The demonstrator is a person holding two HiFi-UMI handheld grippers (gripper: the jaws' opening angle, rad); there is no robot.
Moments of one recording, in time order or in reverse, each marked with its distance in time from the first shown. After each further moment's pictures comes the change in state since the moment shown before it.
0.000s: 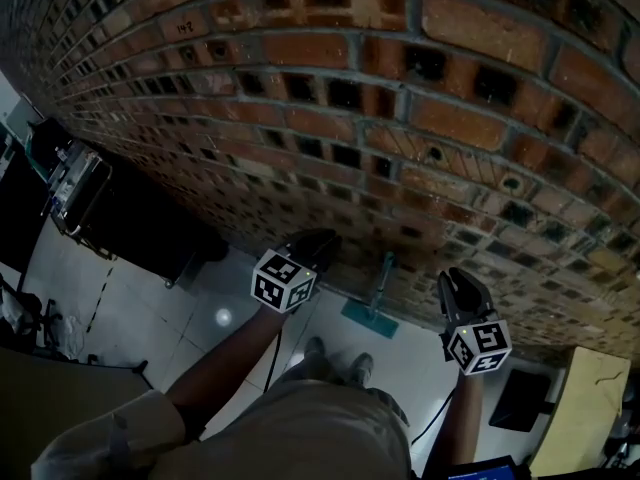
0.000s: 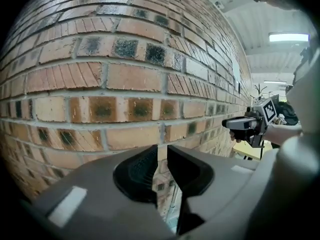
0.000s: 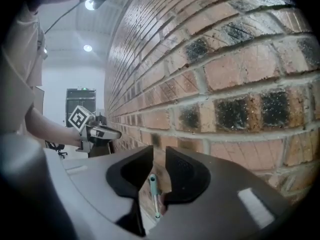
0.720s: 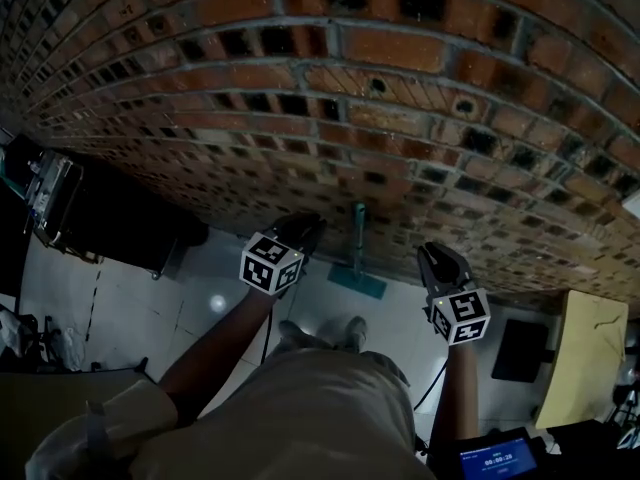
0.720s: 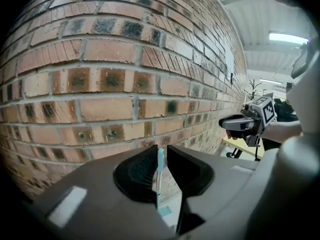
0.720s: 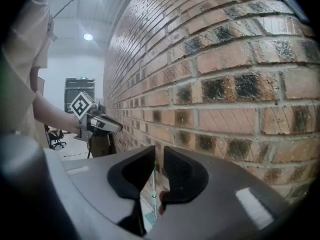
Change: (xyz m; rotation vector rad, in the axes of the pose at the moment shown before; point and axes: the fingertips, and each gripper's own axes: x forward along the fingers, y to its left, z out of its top) left arm 0.012 -0.058 -0.052 -0.004 0.119 -0.074; right arm -0.041 0.001 -0.066 -0.039 0.107 -0.031
